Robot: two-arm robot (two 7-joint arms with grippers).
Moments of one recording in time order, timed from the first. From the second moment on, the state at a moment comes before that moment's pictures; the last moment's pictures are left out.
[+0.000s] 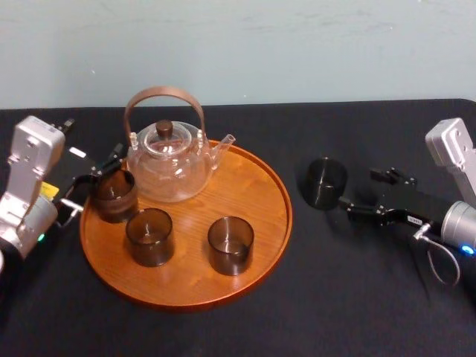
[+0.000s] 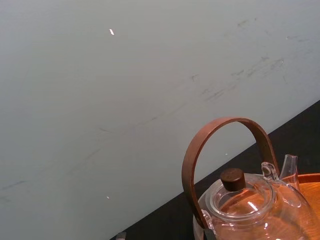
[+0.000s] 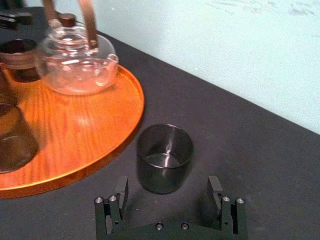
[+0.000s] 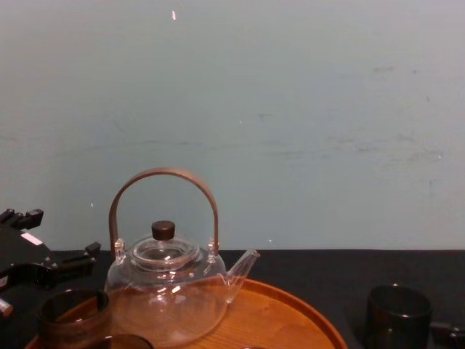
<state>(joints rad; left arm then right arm) -0.20 0.60 0.45 -1.41 -0.25 -0.12 0.03 0.17 0.66 -0.37 -1.46 0.42 0.13 0.46</state>
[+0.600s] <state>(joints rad) -0.20 0.60 0.45 -1.41 -0.25 -0.12 0.03 0.24 0.58 -0.38 -1.38 0.37 0.19 0.47</state>
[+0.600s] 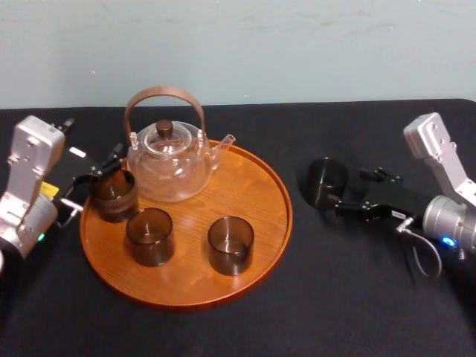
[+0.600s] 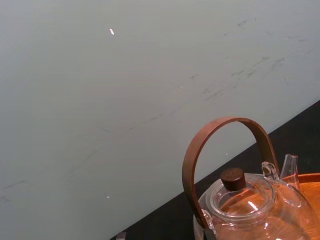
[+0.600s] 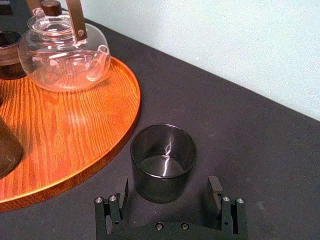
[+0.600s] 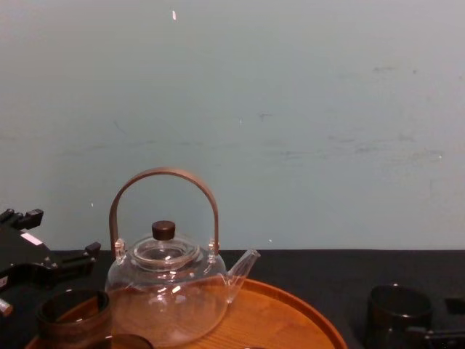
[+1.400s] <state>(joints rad) -0.20 0.60 0.45 -1.41 -0.25 -0.12 0.03 0.37 0.48 -0.45 -1.21 0.32 0.19 0.53</state>
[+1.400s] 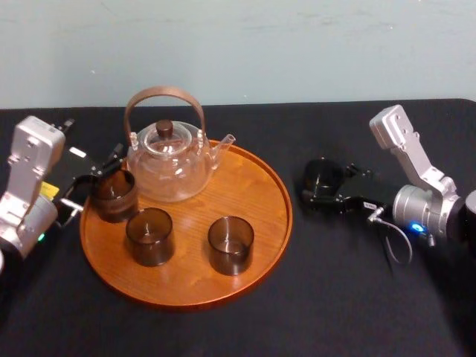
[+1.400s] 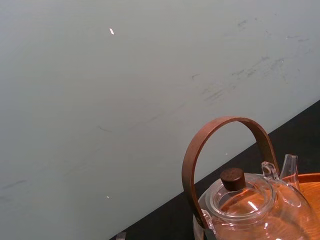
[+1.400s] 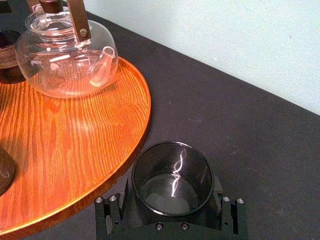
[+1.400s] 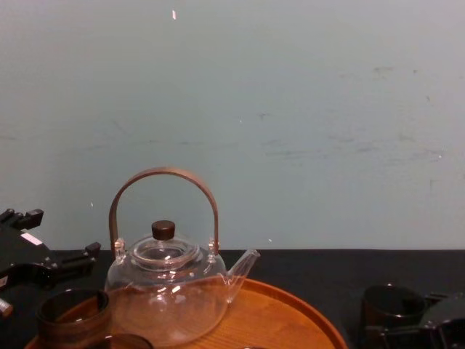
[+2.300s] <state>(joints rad) -0.20 0.60 0.45 -1.41 -0.25 -0.12 0.03 0.39 0.47 -0.46 -1.19 0.31 0.19 0.53</state>
